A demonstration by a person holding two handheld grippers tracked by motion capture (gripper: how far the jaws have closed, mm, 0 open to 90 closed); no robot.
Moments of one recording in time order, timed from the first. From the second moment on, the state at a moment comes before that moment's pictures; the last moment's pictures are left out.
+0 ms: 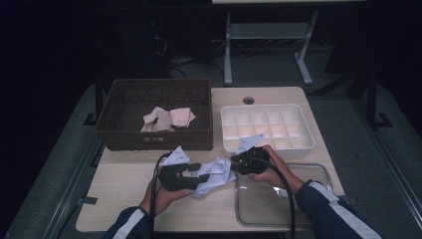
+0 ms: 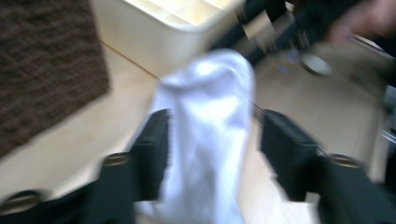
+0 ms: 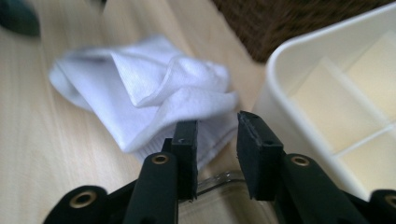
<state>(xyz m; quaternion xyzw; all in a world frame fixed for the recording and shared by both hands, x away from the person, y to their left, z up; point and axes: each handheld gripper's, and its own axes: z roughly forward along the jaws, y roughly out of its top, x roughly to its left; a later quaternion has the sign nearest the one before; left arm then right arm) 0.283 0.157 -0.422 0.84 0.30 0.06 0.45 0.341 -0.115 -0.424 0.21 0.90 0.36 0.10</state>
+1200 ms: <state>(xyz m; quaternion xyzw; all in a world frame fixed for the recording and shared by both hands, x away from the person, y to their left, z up) 0.291 0.148 -0.462 0.87 0.34 0.11 0.35 0.325 -0.077 -0.436 0.17 0.92 0.33 0.12</state>
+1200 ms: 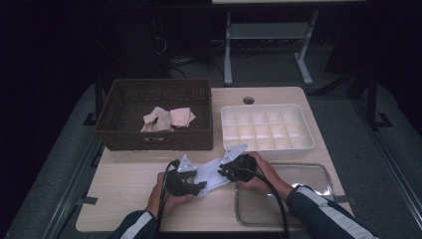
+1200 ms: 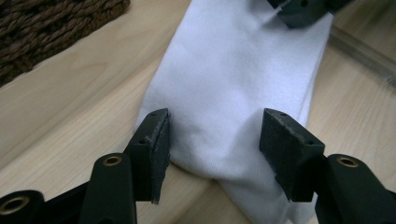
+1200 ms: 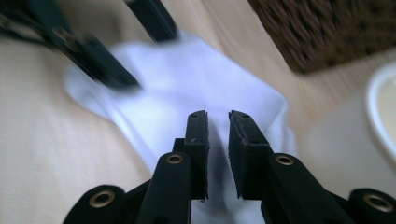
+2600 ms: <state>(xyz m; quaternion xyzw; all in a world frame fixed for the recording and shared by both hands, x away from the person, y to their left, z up) 0.307 0.177 -0.465 0.86 0.33 0.13 0.35 0.316 -0.064 -0.434 0.13 0.92 0.36 0.11</state>
